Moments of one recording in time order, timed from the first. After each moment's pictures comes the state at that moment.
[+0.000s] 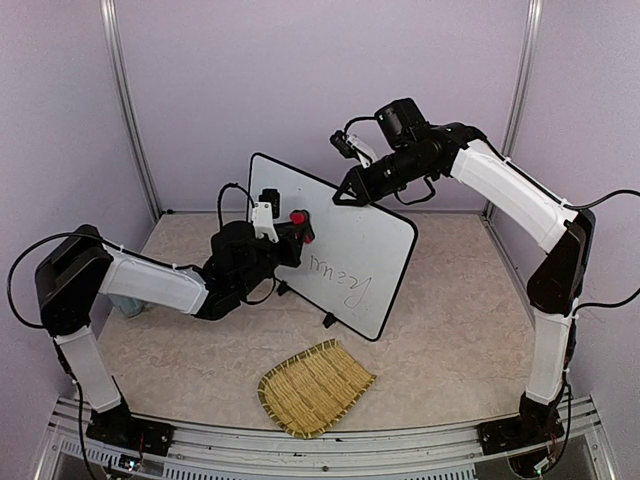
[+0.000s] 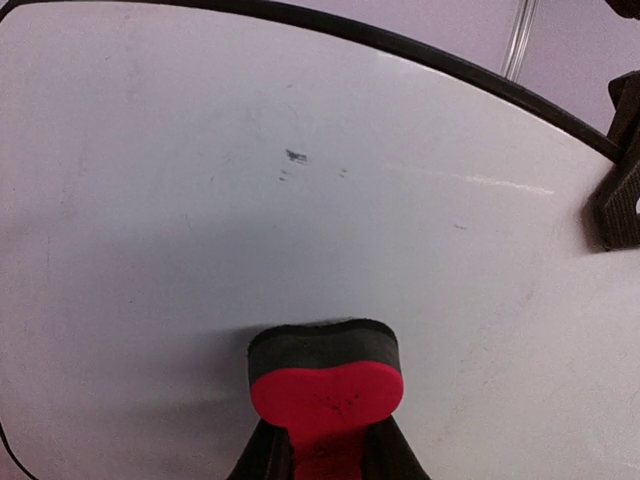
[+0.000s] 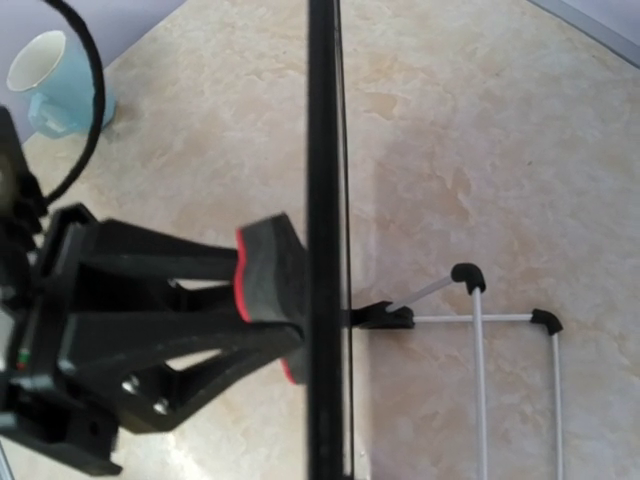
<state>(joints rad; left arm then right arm) -0.81 1.78 0.93 0.85 -0.27 -0.24 0.67 1.98 2.17 -0.91 -0.39 0.03</state>
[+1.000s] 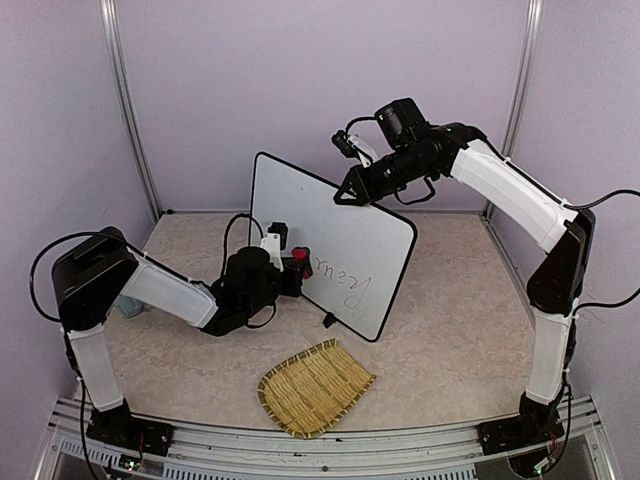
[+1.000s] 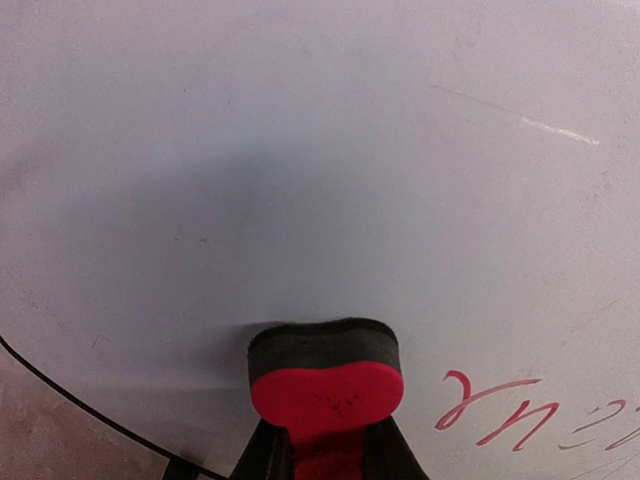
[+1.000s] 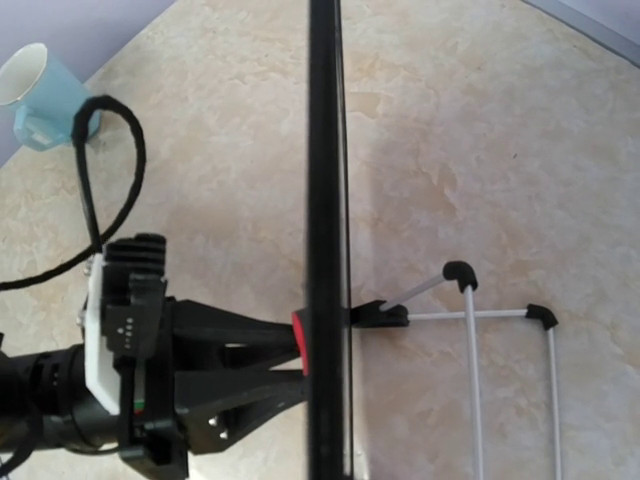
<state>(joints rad) -0.83 1.89 0.86 0.82 -0.30 -0.32 0.67 1.98 2.17 -0.91 -0.36 0.07</state>
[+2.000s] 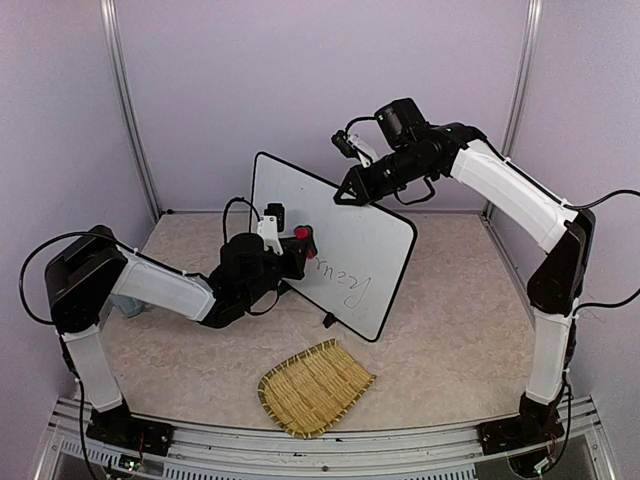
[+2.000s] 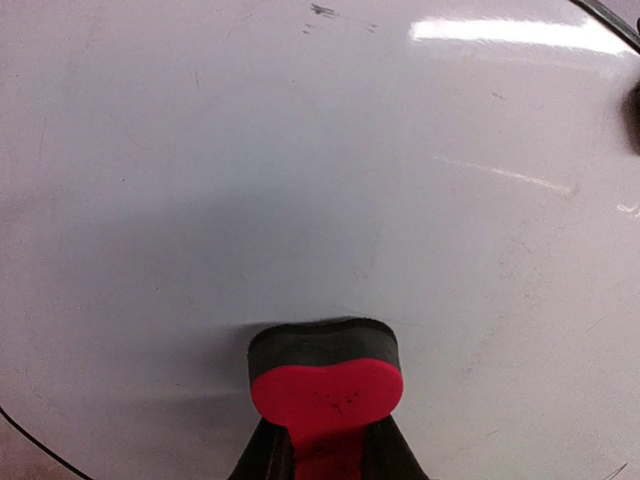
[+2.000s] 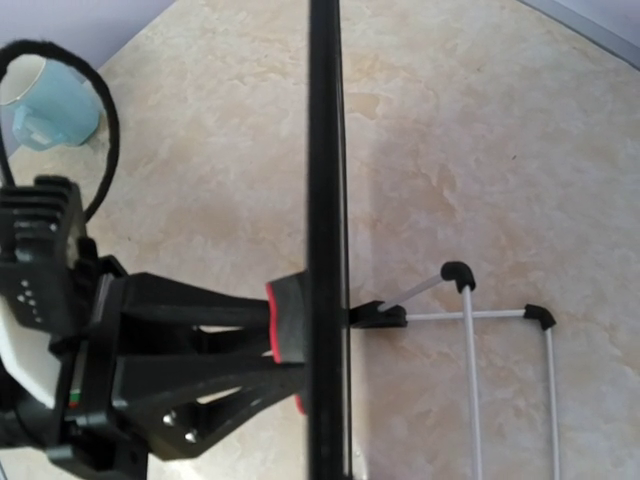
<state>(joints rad) -0.83 1.84 0.91 0.86 -0.28 -0.31 0.68 1.98 2.17 -0.91 -0.36 0.07</state>
